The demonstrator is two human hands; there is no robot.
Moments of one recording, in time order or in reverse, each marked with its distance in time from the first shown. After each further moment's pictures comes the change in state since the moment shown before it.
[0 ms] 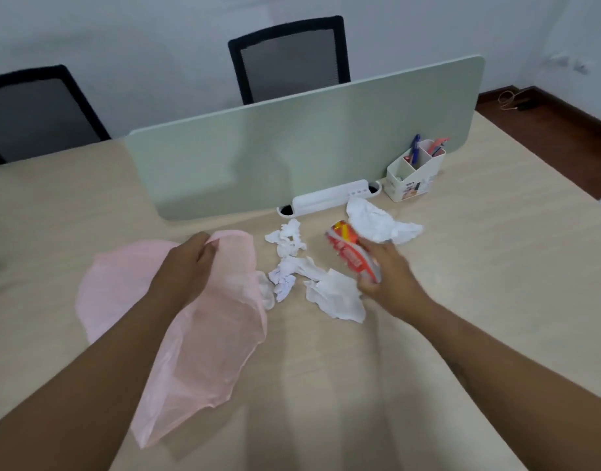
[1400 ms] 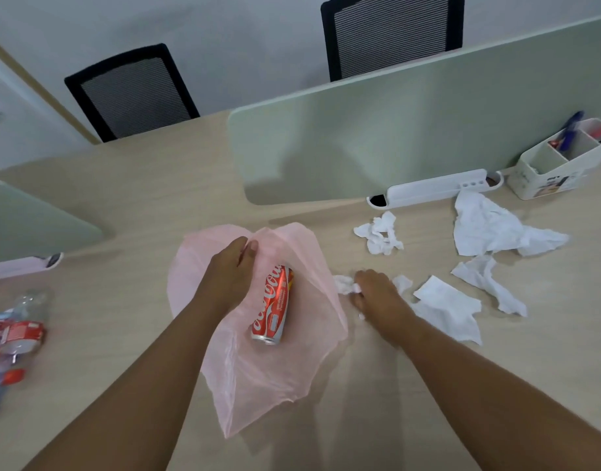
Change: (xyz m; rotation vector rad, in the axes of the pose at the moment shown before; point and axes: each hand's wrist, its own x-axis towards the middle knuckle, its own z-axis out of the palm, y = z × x) left_hand -0.007 -0.078 -0.033 -0.091 0.036 -0.195; right_hand 0.064 -0.050 0.189 -0.293 -0.285 -0.077
